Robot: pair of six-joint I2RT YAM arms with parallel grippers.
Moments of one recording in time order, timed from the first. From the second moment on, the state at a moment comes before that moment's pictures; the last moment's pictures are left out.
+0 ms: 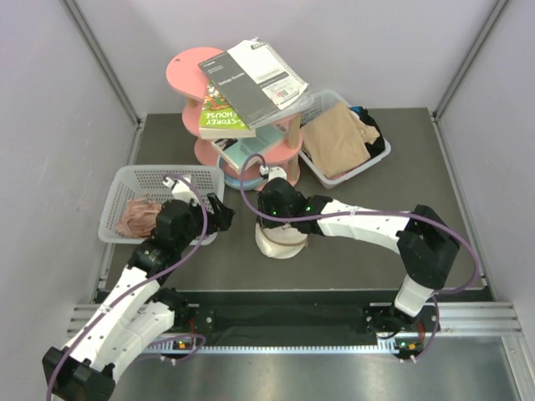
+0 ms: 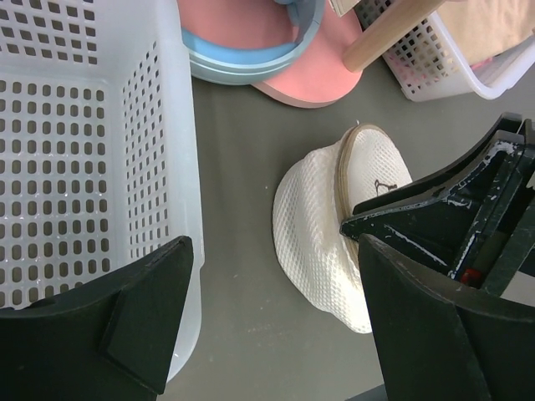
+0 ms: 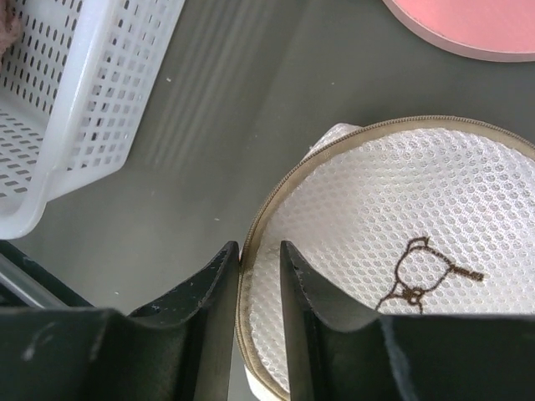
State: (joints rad) left arm -0.42 0.69 0.57 -0.29 -0.03 -0.53; right arm 0.99 1.69 1.18 -0.20 0.16 0.58
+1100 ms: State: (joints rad) left arm -0.41 0.73 0.57 -0.29 0.06 -0.50; right arm 0.99 1.67 1.15 -0.14 0.12 0.65
